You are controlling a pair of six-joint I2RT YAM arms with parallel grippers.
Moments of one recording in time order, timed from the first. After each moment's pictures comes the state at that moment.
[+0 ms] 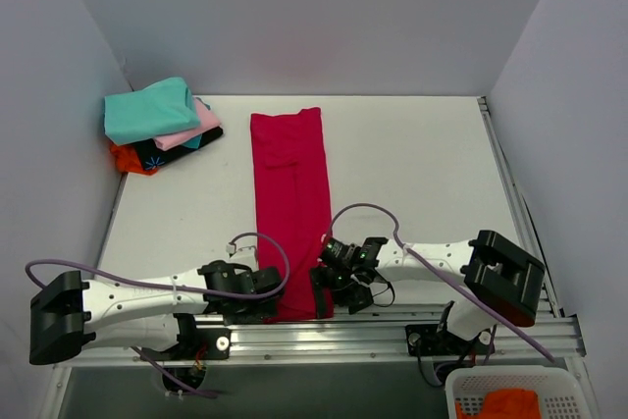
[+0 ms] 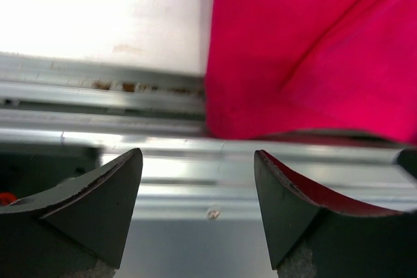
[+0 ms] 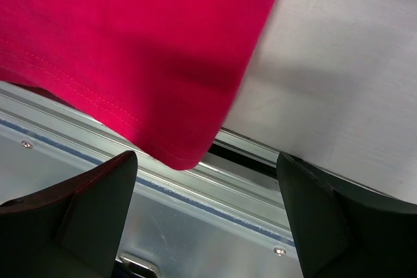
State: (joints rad) left arm -1.27 1.09 0.61 -0.94 -0.23 -1.40; right arm 1.08 1.50 0.71 -0.50 -0.20 0.90
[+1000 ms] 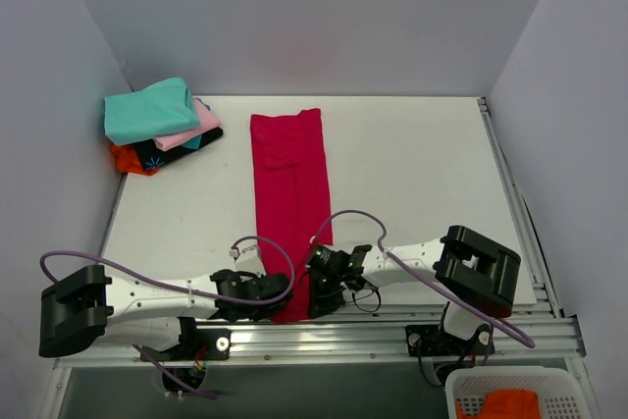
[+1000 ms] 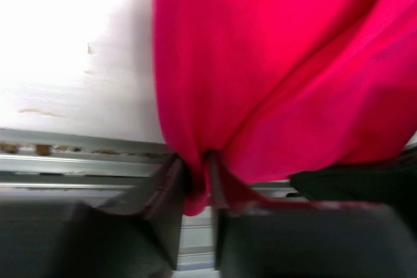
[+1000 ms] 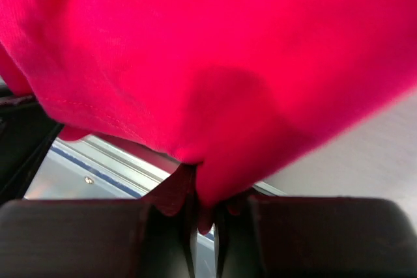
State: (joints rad) left arm -1.29 1.17 0.49 -0.61 -0.38 -1.57; right arm 1.13 1.62 0.69 -0.21 -0.20 1.06
